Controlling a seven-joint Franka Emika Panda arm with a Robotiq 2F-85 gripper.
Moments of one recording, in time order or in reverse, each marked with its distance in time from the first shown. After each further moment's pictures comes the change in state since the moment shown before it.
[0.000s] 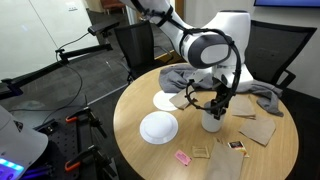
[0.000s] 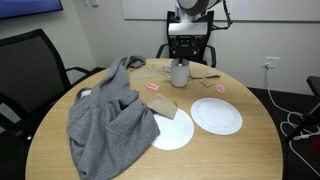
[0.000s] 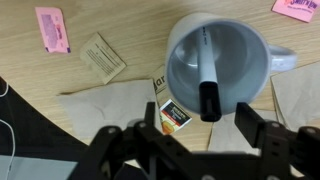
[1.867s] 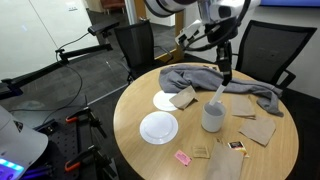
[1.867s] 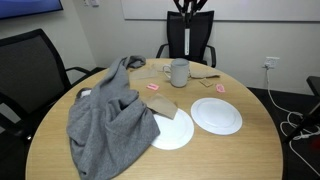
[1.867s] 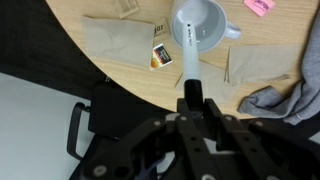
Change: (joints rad) arm 0.146 -0.407 -0.103 -0.275 -0.257 0.031 -0.113
